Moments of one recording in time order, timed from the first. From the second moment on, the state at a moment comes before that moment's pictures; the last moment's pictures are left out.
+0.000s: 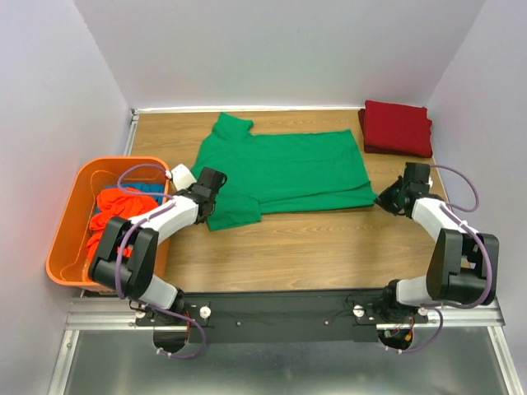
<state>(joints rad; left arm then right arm) -0.38 1.51 0.79 -0.35 -0.61 -0.99 -0.15 1.41 0.72 -0.19 -0.06 0.73</state>
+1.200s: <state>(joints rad) -0.41 1.13 0.67 -0.37 -0.43 -0.94 0.24 1.16 0.65 -0.24 -0.17 0.63</state>
